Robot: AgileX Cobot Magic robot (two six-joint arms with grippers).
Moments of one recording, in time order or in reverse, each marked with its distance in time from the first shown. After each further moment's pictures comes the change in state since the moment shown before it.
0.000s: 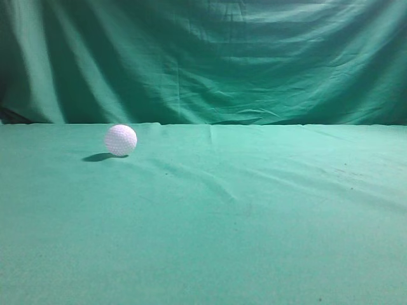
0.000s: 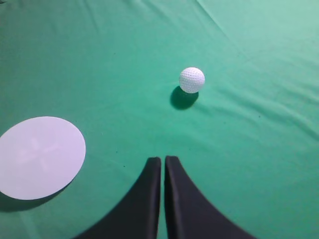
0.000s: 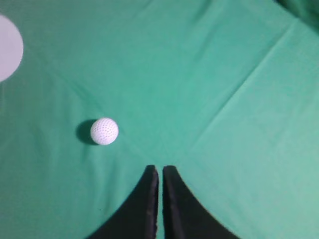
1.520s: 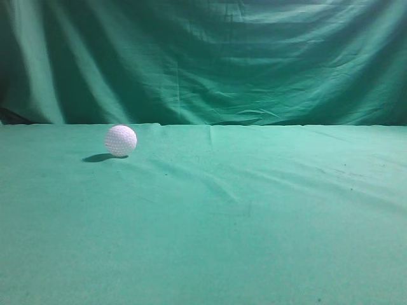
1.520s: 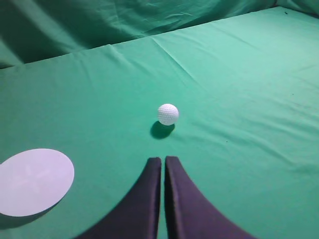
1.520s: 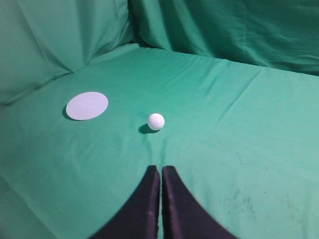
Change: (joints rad) left arm 0.000 -0.468 0.148 -0.063 0.079 0.000; right arm -0.004 -1.572 1.531 0.147 -0.606 0.083
